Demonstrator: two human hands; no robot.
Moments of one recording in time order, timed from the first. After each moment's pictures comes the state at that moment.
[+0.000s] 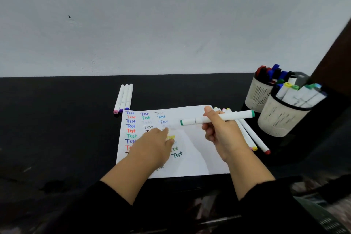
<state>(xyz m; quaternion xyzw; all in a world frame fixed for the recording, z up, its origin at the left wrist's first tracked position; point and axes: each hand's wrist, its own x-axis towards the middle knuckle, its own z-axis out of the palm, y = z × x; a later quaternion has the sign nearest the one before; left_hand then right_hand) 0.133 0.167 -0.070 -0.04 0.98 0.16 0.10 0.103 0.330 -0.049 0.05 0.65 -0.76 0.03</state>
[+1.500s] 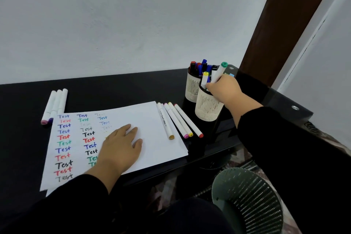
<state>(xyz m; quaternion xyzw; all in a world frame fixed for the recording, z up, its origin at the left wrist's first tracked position) 0.112 0.225 -0.105 0.05 0.99 0.14 0.00 0.059 0.488 0.030 0.15 0.94 -0.29 -0.13</state>
